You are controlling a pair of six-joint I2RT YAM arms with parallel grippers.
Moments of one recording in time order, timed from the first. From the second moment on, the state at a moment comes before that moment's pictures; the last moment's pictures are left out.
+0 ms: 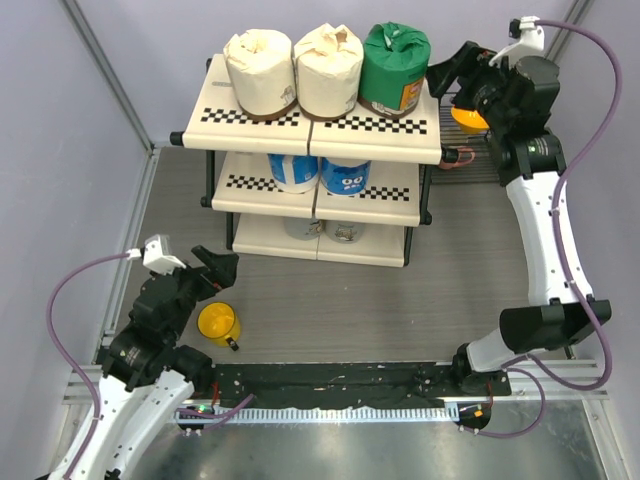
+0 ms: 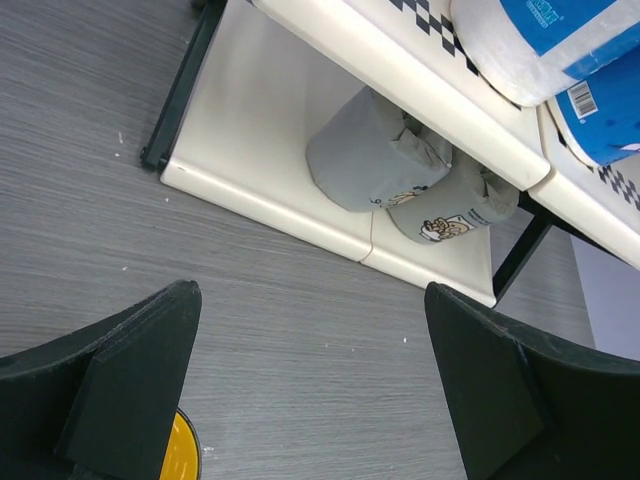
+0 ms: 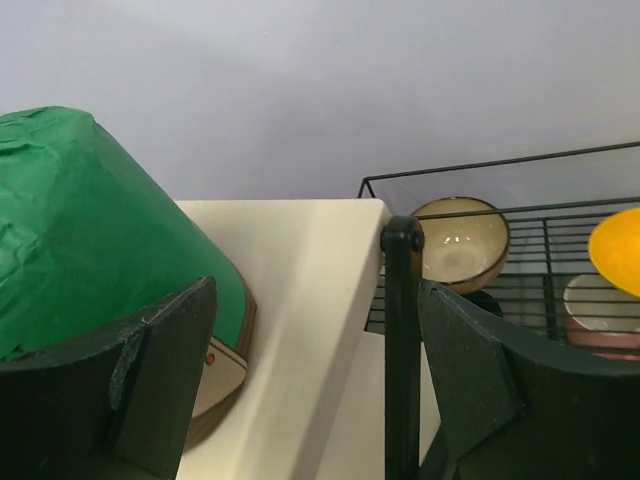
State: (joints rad) left arm -0.46 0.31 0.62 -0.58 -0.29 -0.70; right arm 0.08 1.53 1.88 -0.31 -0.19 0.40
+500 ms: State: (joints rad) left arm -0.46 0.42 0.72 -0.61 -0.31 -0.63; right arm 0.09 0.90 1.39 -0.26 0.23 0.43
